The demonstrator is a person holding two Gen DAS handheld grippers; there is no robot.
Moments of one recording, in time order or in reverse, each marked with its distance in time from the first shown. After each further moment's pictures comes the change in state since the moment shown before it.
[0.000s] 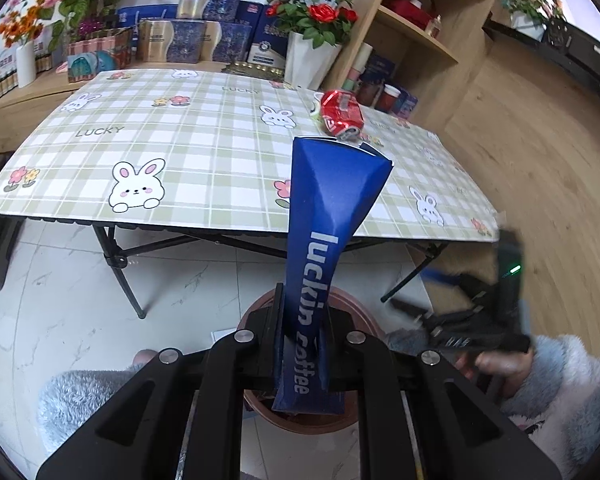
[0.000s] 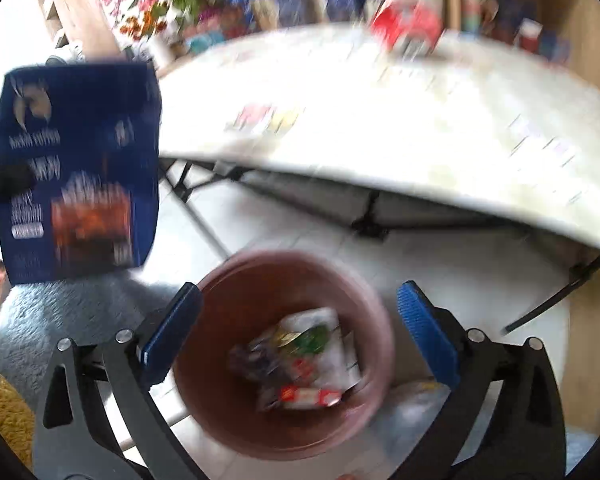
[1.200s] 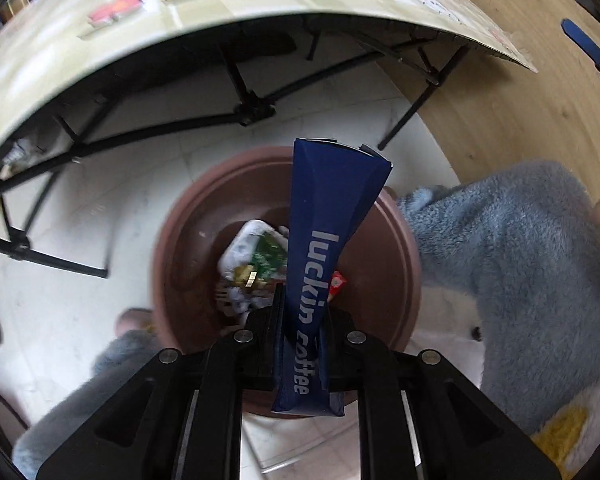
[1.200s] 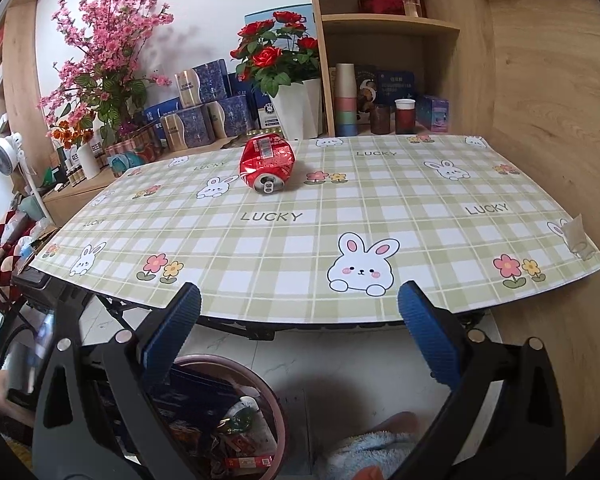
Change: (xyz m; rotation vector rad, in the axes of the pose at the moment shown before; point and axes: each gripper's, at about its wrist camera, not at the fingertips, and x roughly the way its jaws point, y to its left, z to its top) left arm 0.192 -0.050 -0.054 0.279 0.551 -0.050; right arm -0.086 -0.074 0.020 0.195 -0.269 -0.206
